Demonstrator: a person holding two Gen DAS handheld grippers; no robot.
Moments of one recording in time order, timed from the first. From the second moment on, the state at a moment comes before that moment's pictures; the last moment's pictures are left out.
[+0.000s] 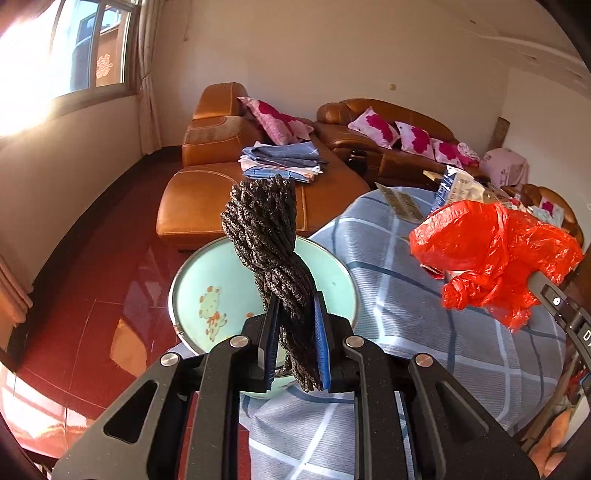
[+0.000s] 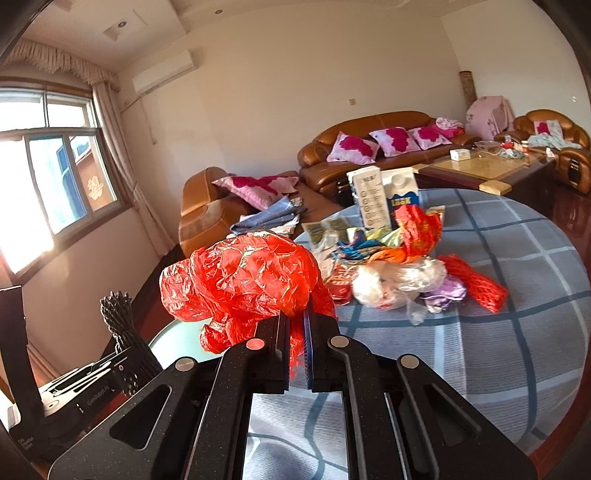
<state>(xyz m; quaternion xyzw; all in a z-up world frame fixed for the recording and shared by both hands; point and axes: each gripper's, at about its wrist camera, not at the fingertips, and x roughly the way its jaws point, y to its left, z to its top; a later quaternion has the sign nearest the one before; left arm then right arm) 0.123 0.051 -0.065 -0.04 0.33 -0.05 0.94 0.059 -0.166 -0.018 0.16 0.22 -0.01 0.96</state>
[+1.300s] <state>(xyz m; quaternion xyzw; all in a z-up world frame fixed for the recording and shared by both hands) 0.182 0.100 -0.129 -0.08 0.41 -0.02 0.91 0.173 -0.059 -0.076 0.06 0.31 0.08 0.95</state>
